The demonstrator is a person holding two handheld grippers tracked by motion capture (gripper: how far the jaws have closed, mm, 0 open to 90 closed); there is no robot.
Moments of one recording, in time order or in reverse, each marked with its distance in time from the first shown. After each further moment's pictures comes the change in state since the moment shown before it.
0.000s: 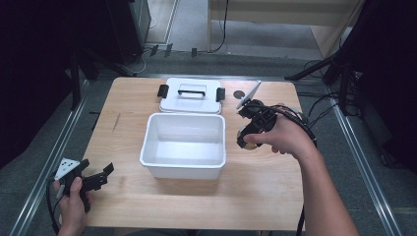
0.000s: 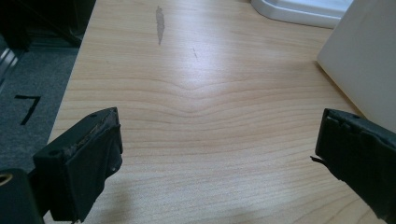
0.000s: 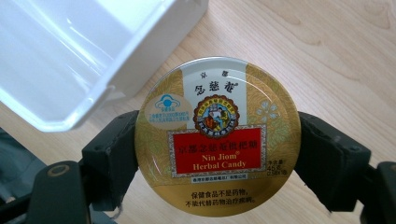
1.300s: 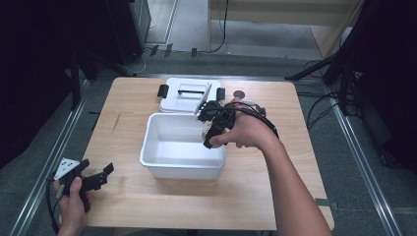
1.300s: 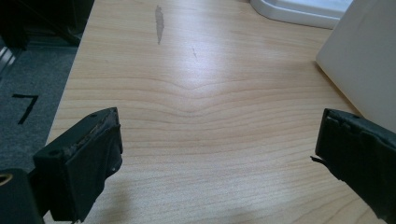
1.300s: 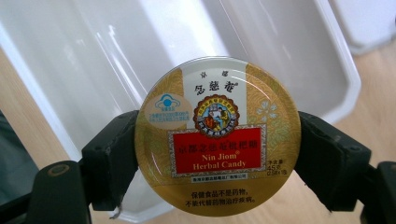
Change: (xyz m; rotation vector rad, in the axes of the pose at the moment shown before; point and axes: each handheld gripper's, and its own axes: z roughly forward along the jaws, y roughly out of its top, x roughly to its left) left arm 0.001 0.000 0.000 0.006 -0.008 -0.005; right arm 0.072 0.056 0.019 -0.058 0.006 -0.359
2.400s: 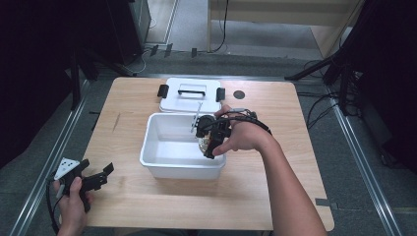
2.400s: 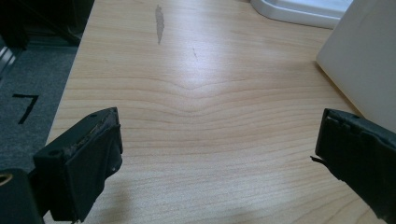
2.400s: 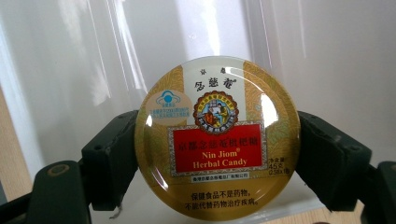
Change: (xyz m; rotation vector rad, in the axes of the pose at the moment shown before) left arm 0.000 0.000 0.000 0.000 0.001 -0.002; right arm 0.008 -0.006 0.037 0.001 0.006 -0.287
